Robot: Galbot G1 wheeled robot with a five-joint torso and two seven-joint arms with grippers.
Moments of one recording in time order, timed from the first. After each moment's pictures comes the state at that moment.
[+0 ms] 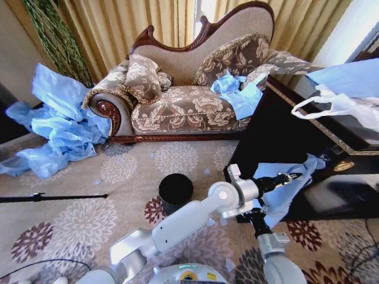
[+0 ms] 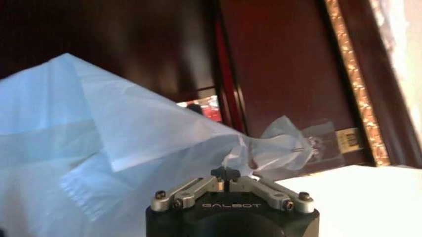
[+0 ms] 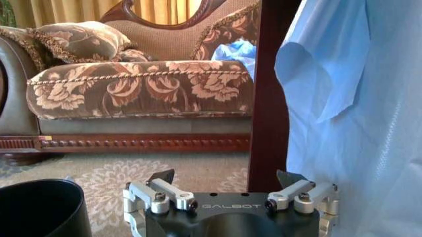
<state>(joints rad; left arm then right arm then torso) 0.51 -1.55 0.47 -1.77 -1.77 0.25 -0.36 -1.68 1.28 0.57 2.06 0.27 0.07 0.05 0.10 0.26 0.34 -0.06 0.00</state>
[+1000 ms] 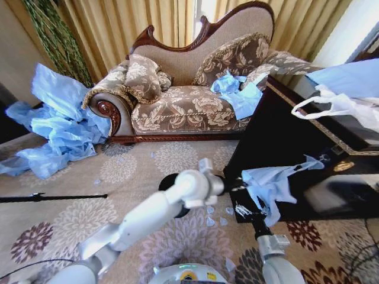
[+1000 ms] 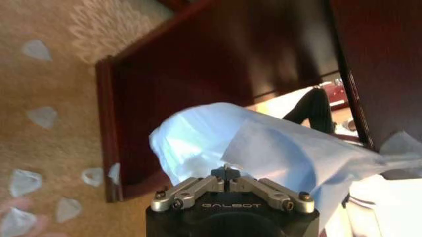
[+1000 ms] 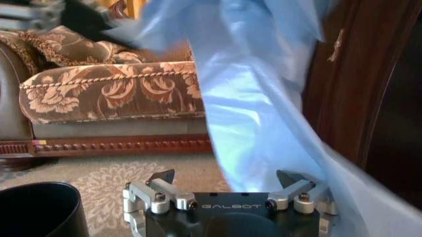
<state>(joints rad) 0.48 -1.22 0.27 -2.05 -2.05 0.48 -0.95 -1.68 1.31 0.57 2.05 0.27 0.10 0.05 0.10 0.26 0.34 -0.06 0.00</state>
